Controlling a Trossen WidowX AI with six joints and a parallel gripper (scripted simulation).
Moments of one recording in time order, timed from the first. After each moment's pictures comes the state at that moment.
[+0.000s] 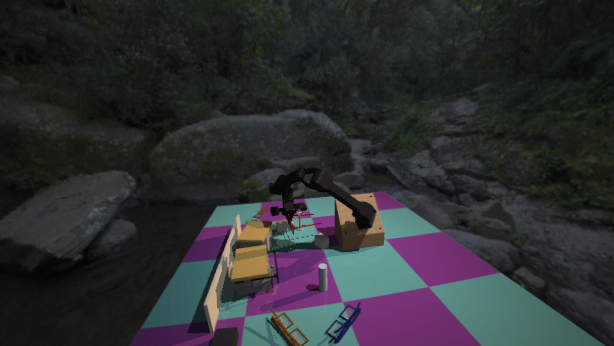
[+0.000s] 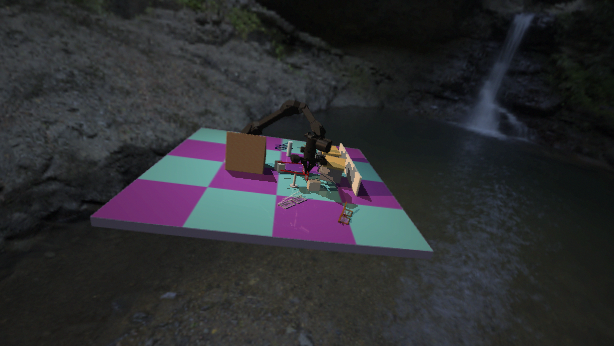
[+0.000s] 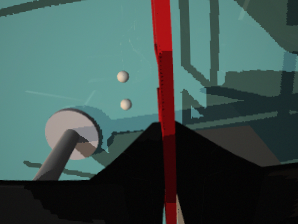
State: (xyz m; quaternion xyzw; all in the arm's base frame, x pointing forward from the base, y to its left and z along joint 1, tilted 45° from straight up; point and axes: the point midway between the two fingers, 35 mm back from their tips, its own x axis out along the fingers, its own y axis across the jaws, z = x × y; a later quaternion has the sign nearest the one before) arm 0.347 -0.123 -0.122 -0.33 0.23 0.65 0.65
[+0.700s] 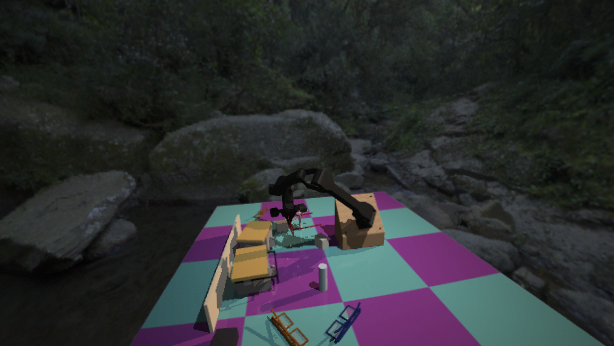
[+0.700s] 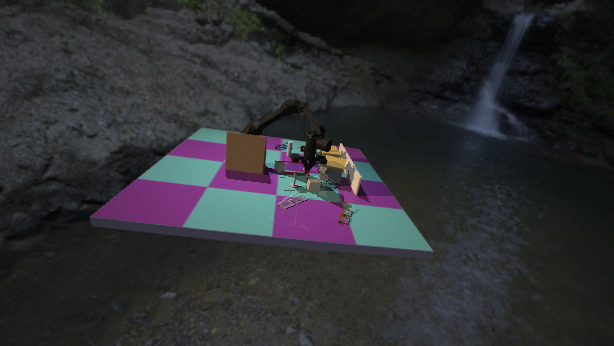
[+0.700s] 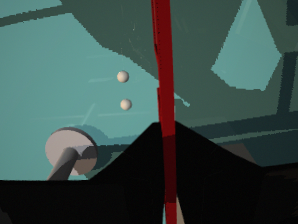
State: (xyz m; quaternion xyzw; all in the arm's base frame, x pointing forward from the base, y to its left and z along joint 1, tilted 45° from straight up) arm 0.349 -0.112 -0.112 -0.33 0.23 0.65 0.65
